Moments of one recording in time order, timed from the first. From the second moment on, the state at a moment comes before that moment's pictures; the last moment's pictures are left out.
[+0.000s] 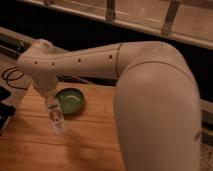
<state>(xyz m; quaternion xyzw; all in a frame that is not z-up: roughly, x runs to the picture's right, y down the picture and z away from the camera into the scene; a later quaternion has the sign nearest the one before) -0.286 0.000 0.671 -0.25 0.04 0.54 0.80</state>
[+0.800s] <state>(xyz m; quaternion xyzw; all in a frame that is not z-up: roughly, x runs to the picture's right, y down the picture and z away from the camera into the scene) -0.327 -0.060 0.675 -0.21 0.01 0.53 0.82</state>
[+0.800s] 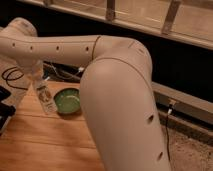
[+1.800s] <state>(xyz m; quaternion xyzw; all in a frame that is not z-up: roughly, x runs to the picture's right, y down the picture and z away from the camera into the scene) -0.283 -0.121 0.793 -0.20 0.08 0.56 0.80</state>
